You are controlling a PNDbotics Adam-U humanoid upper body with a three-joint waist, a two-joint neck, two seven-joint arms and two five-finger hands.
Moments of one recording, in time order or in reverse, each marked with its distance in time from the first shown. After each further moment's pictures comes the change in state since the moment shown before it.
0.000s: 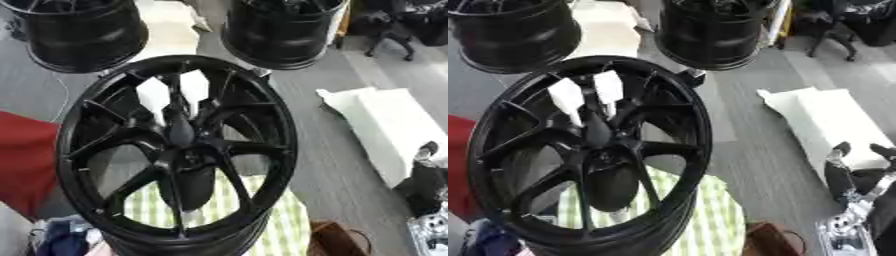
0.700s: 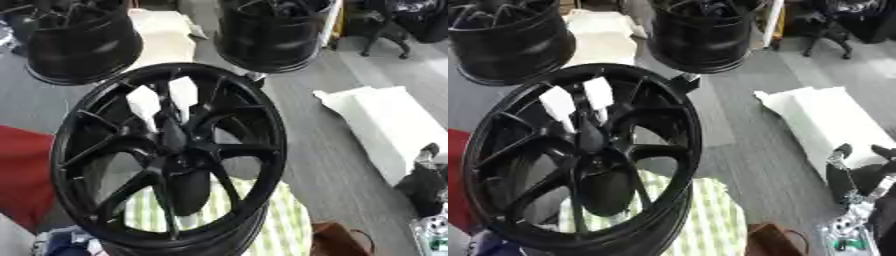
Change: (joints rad) left arm -0.428 0.035 -0.559 0.406 -0.236 -0.257 -0.062; right arm 0.017 -0.023 0.001 0.007 0.008 -0.002 -0.002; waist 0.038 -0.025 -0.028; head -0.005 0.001
